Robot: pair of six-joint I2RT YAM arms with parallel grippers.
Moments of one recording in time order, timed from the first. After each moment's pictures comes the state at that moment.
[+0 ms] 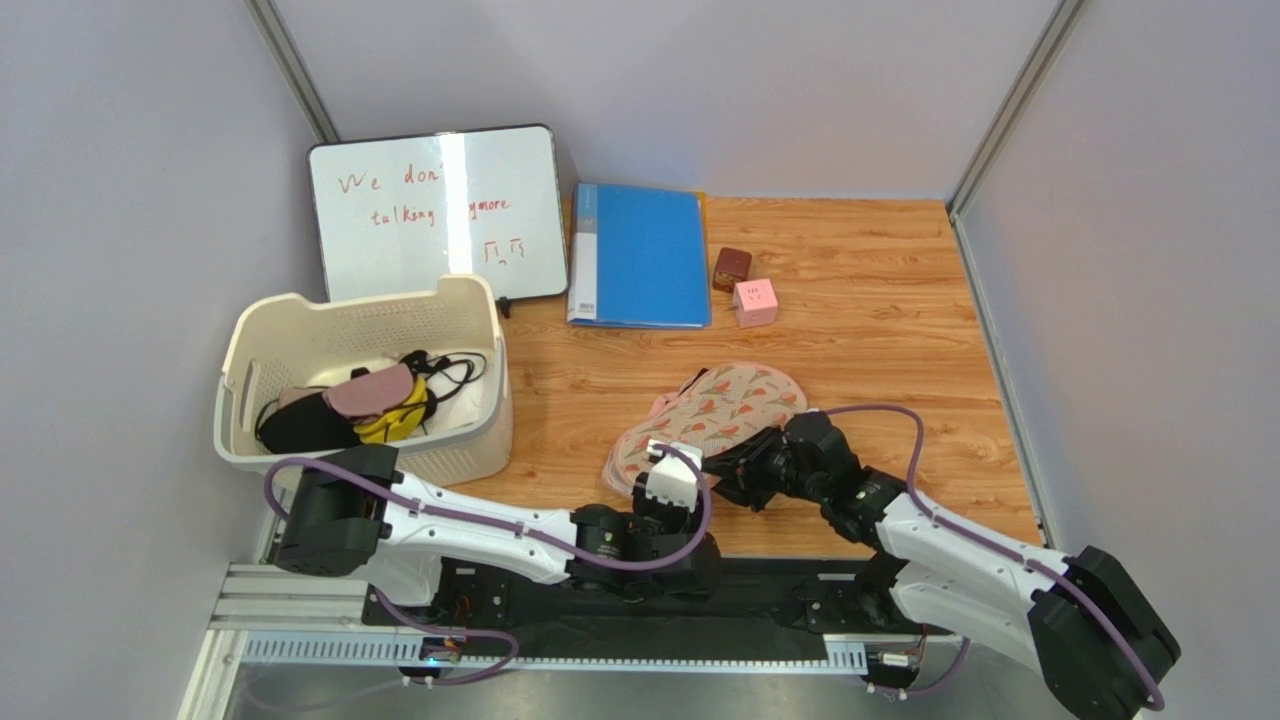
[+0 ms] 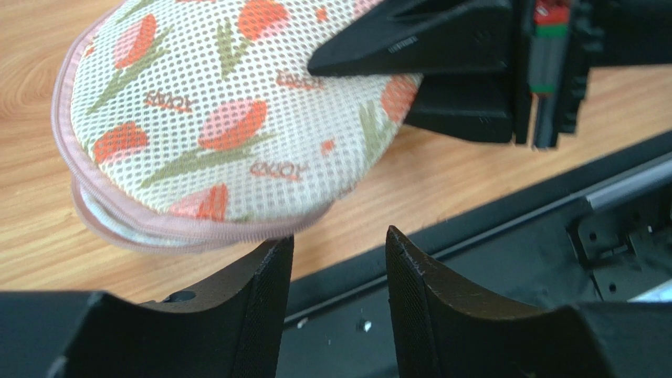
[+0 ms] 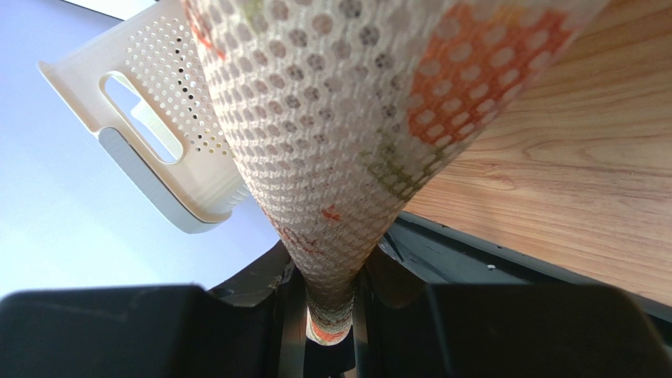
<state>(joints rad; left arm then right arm) -1.62 1.49 0.93 -0.43 -0.83 -1.04 0.70 0.94 0.25 0.08 -0.27 1.74</state>
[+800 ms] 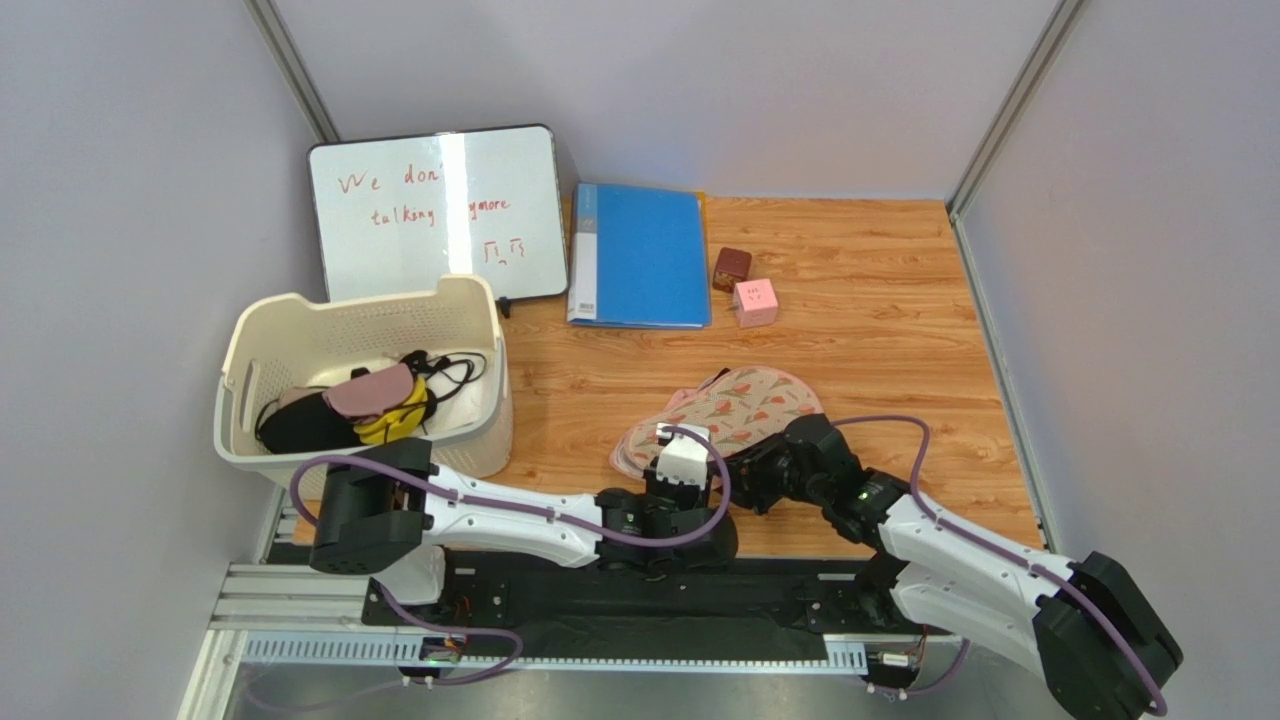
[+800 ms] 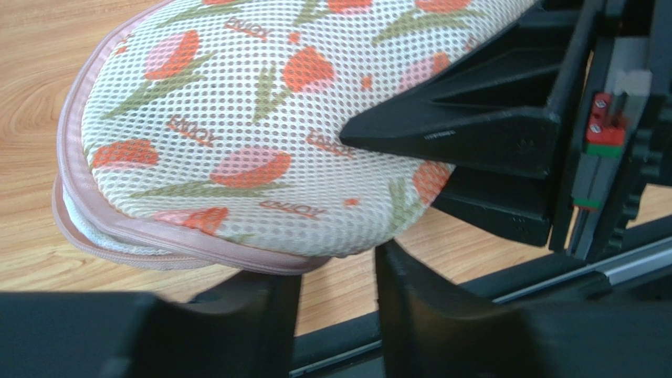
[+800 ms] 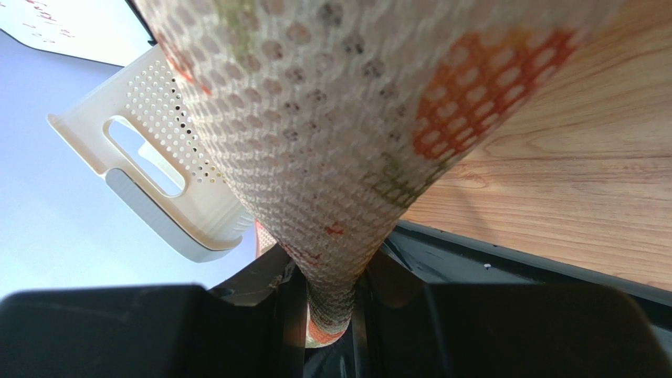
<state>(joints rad) -1.51 1.60 0.96 -0.34 -0.84 -1.03 0.70 0.91 0.26 -0.03 -0.23 1.82</state>
